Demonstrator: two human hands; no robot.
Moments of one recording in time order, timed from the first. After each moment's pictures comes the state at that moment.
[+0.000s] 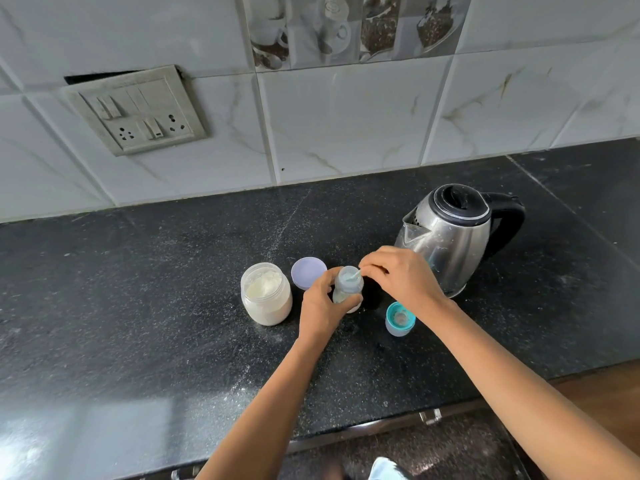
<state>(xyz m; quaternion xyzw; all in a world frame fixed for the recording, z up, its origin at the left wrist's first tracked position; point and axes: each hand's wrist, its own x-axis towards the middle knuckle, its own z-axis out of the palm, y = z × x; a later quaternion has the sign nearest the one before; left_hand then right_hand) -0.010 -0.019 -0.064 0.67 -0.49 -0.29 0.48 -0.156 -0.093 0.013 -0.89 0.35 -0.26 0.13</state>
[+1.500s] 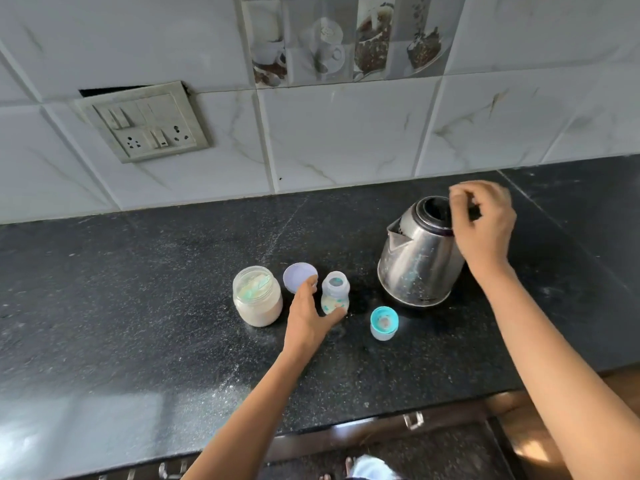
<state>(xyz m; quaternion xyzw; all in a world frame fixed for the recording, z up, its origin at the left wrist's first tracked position) -0.018 0.003 -0.057 0.74 -0.45 -0.28 0.42 -0.242 -0.161 0.067 -0.72 0.41 -0.55 0.00</state>
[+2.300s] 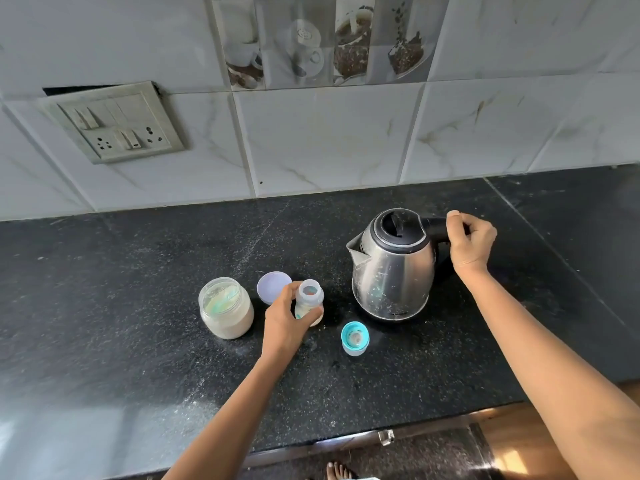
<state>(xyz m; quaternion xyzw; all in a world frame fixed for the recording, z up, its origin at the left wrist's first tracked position) -0.034 -0.020 -0.044 0.73 -0.43 -0.27 0.46 -0.280 -0.228 0.029 -0.65 0.48 -0.55 0.20</state>
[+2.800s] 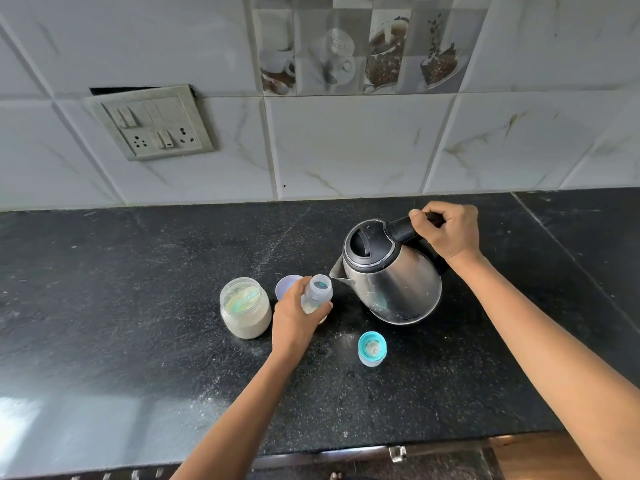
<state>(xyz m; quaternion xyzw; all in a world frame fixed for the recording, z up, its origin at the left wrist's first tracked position) -0.022 -0.025 -0.038 0.76 -0.41 -0.21 0.47 -0.216 -0.230 0.067 -0.81 0.34 -0.47 0.12</state>
